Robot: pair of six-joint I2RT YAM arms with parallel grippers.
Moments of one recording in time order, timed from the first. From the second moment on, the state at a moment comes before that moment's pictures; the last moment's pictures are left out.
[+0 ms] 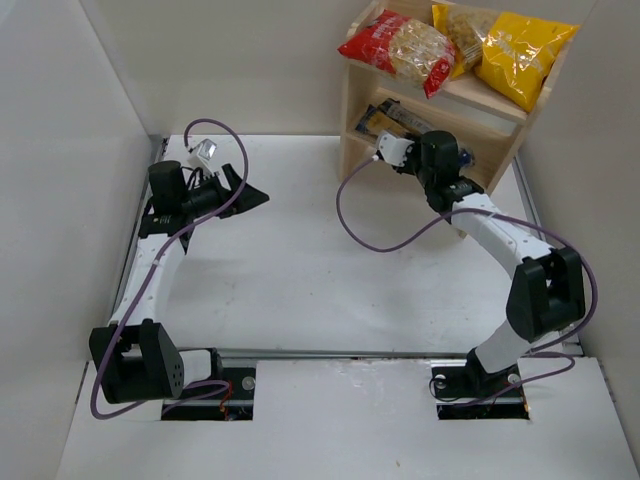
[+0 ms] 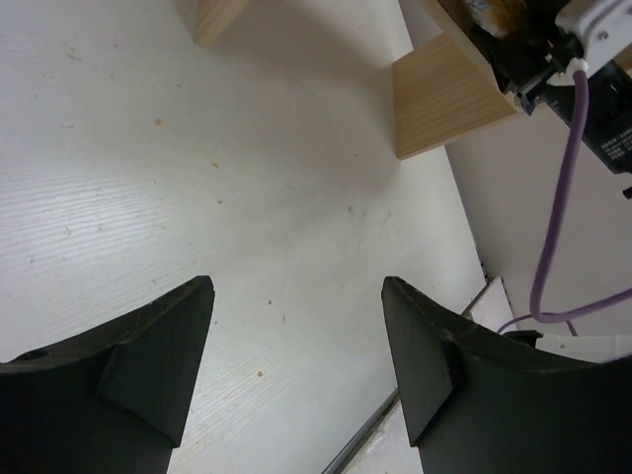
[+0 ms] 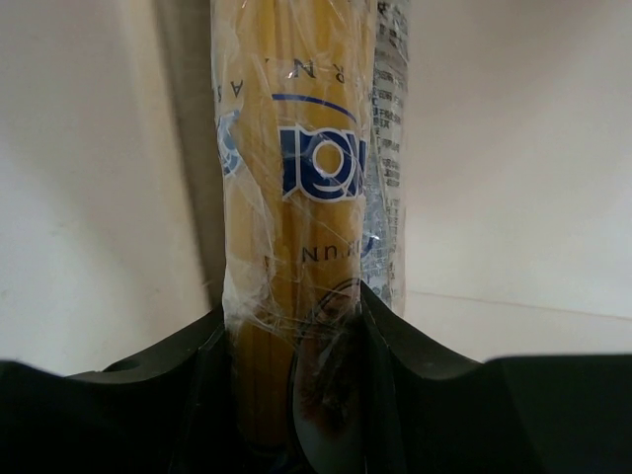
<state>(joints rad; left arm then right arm) 0.06 1.25 1.00 -0.21 0.84 -0.45 0.35 1.59 1.28 -0.02 0.24 -1.11</state>
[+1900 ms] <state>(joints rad) 0.11 1.27 1.00 -0.24 0.84 -0.45 0.39 1.60 1.30 0.04 0.37 -0.86</state>
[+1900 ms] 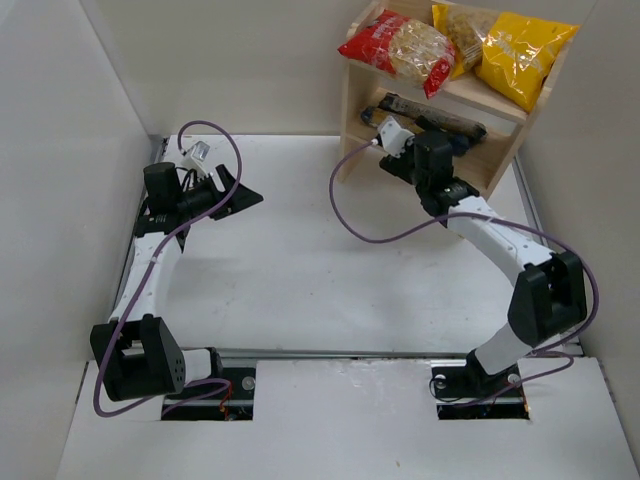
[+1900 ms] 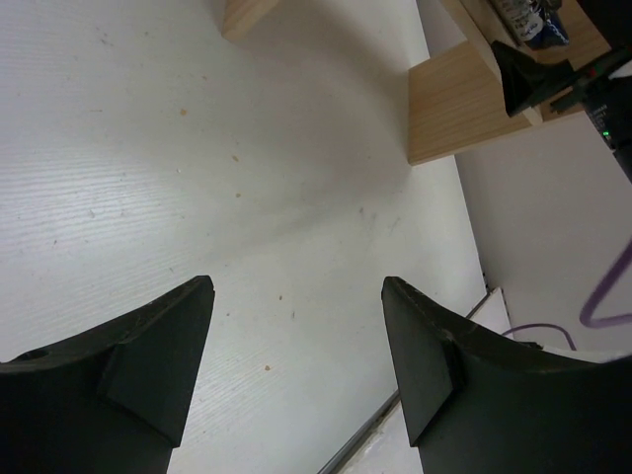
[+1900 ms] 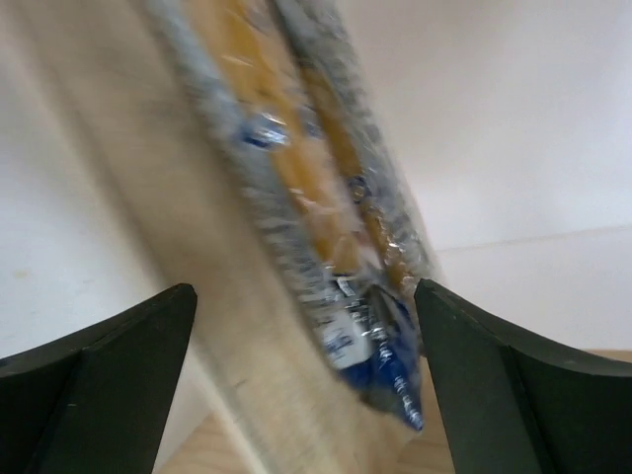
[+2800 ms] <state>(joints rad) 0.33 1.38 0.85 -0.33 0.07 -0.01 0.20 0.30 0.60 -0.47 0.25 0.33</state>
